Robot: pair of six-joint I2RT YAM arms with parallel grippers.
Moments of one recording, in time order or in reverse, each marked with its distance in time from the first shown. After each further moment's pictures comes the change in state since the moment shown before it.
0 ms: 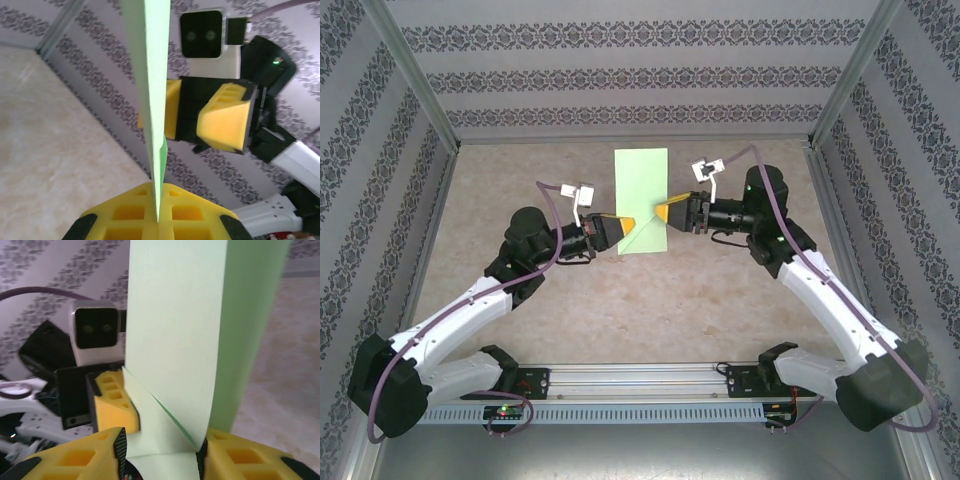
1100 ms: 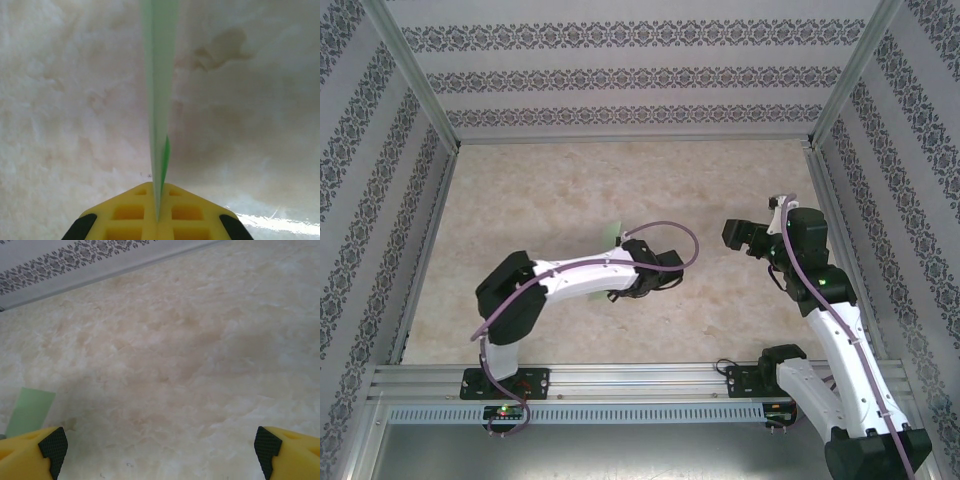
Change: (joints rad) left arm -0.446 0.831 0.660 -1.569 -1.194 -0.175; right arm -0.266 -0.326 -0.184 -0.496 0.711 -0.199
